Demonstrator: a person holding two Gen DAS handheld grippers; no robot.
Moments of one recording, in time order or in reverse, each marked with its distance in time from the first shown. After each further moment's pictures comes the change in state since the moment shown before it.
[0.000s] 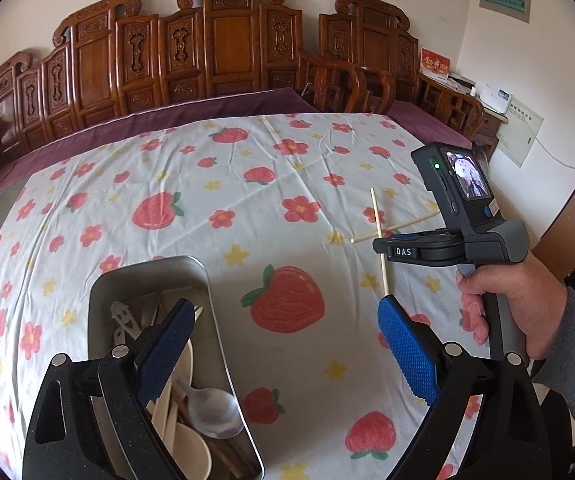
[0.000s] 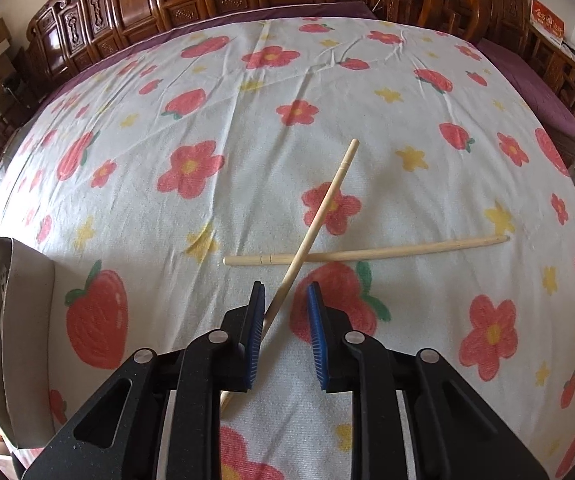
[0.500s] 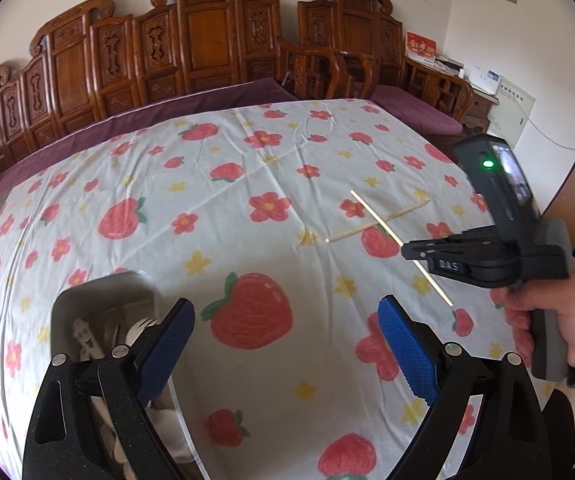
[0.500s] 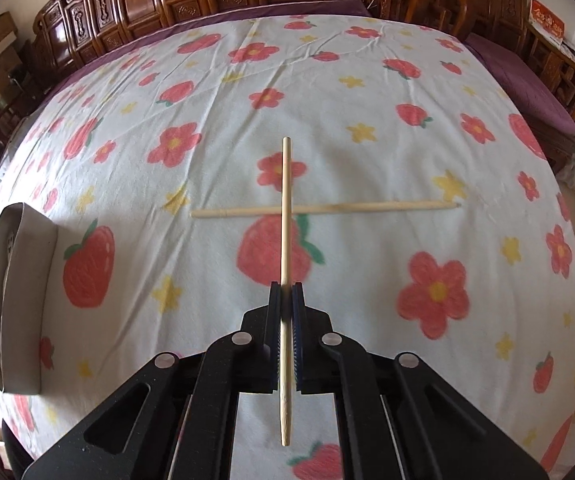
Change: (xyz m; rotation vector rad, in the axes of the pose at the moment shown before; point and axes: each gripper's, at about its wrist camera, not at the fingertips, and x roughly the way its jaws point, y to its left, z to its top) left arm 0.034 -0.036 0.012 0.068 0.036 -0.020; right arm -0.033 -0.041 -0.031 -0.024 0.007 0.017
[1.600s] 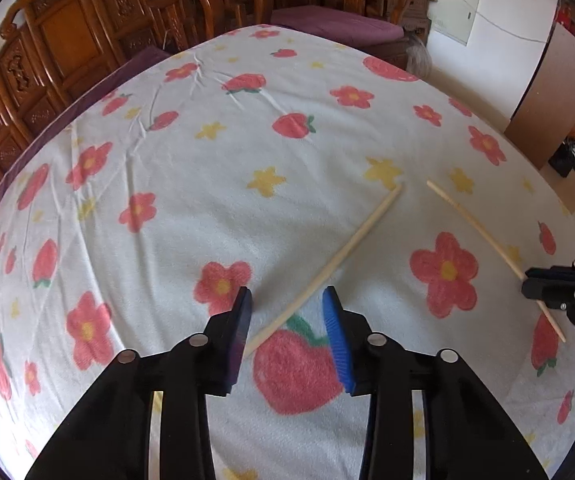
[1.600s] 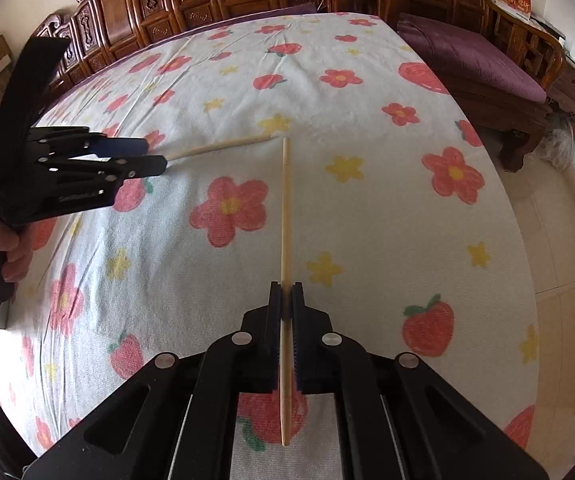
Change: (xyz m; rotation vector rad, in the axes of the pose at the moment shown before) left arm 0.188 -0.116 0.081 0.316 0.227 -0.121; right arm -0.029 -0.131 -0.064 0.049 -0.045 0.008
